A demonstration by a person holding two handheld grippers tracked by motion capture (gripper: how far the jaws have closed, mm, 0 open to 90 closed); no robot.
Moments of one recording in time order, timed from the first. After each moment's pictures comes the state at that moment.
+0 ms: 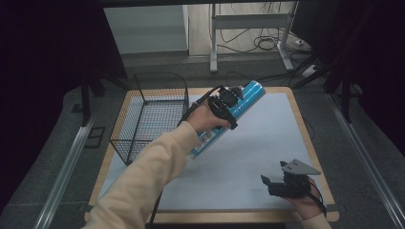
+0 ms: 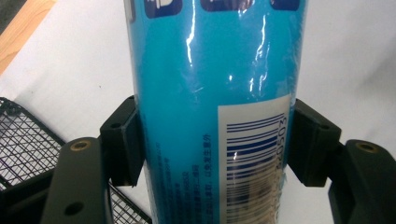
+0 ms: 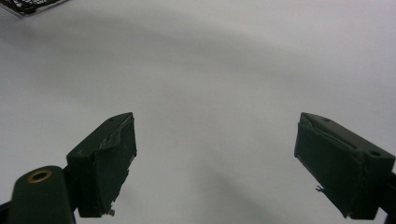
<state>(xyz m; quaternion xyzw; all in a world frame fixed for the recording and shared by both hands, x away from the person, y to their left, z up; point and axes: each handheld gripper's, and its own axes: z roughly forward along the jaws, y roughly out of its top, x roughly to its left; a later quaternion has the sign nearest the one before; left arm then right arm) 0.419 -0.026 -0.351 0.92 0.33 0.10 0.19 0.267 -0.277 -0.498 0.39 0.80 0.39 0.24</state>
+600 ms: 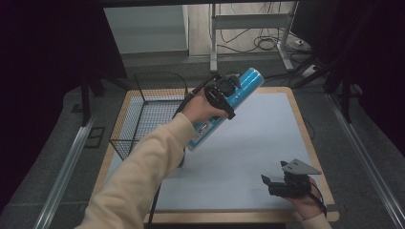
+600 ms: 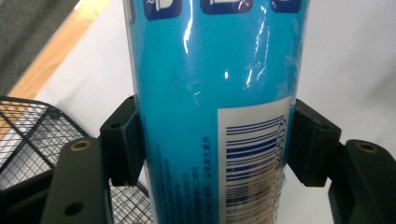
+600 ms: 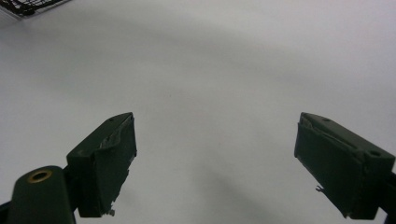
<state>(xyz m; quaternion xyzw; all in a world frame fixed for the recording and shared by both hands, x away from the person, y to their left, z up) 0.424 -0.012 -0.317 0.91 0.33 0.12 0.20 0.266 -0.277 -0.497 0.39 0.80 0.39 0.24</state>
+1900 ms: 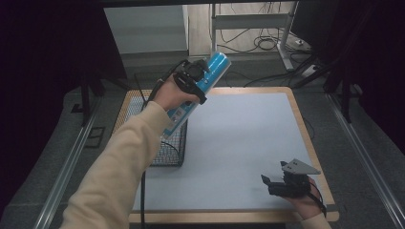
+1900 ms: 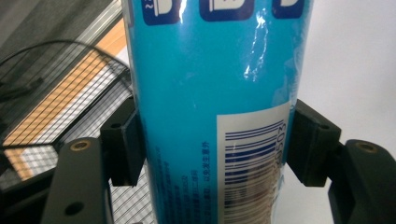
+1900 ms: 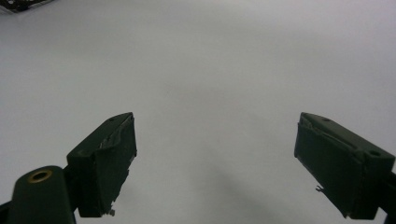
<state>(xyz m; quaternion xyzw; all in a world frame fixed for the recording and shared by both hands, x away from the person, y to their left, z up) 0.449 0.070 -0.301 0.88 0.41 0.16 0.17 0.268 -0.277 -0.500 0.39 0.80 0.38 0.24</state>
